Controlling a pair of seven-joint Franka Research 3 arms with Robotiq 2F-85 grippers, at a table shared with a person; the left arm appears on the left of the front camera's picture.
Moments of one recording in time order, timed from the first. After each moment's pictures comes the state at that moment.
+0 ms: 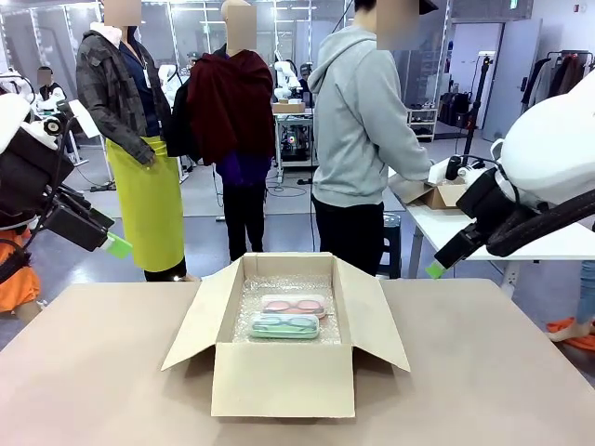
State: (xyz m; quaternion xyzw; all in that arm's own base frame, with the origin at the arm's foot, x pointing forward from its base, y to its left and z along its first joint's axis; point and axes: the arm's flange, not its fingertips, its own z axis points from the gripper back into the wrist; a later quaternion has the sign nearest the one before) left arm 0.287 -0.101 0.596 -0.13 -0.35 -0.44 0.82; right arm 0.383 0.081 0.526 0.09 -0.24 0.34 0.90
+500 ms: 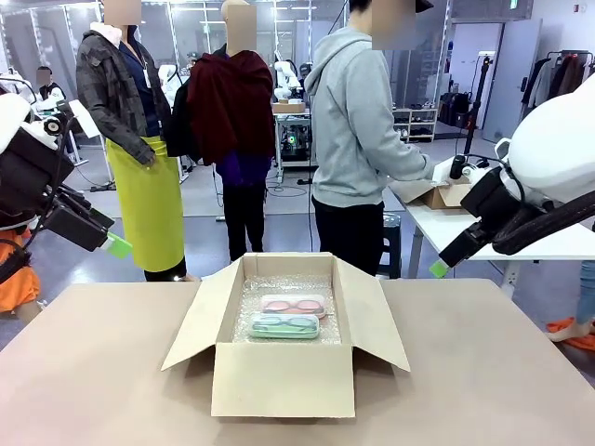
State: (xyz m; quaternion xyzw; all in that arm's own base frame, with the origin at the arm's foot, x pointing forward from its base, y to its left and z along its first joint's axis) left arm 0.287 -0.101 0.596 -0.13 -0.35 -0.44 0.82; right arm 0.385 0.075 0.527 0.10 -0.24 0.34 0.90
